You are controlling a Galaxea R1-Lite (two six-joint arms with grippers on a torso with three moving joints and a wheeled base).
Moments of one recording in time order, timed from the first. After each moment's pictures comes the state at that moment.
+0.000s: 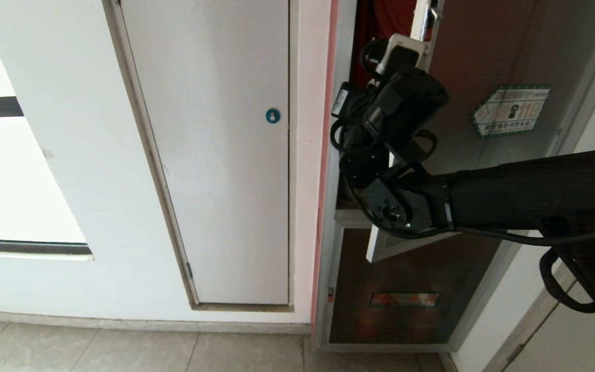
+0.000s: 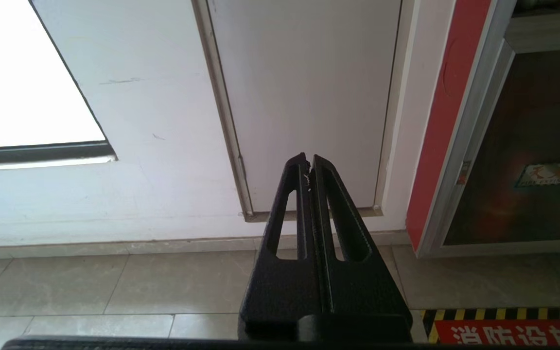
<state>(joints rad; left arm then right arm) 0.01 0.00 0.00 -0.01 -0.03 0.07 0.62 2.20 -1.73 -1.09 -0.86 -0.17</state>
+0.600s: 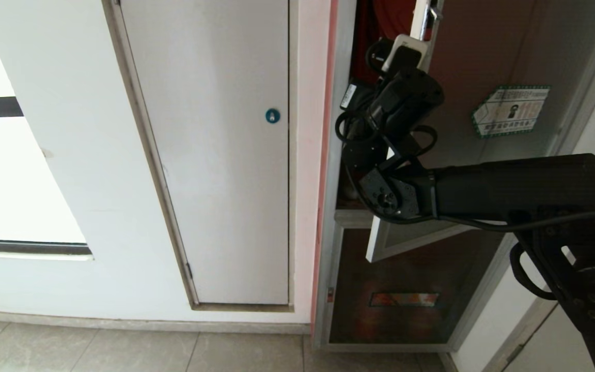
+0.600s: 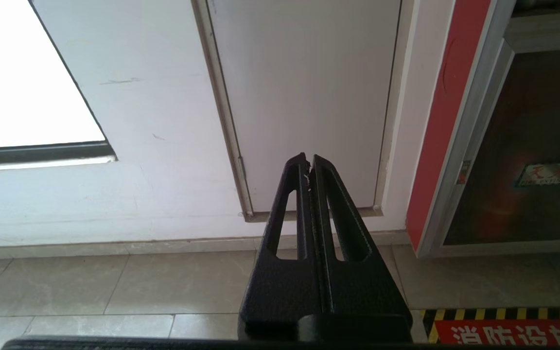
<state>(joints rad) 0.01 0.00 0.00 -0.01 -0.03 0.07 0.56 2.29 -1.89 -1.08 -0.87 -0.20</state>
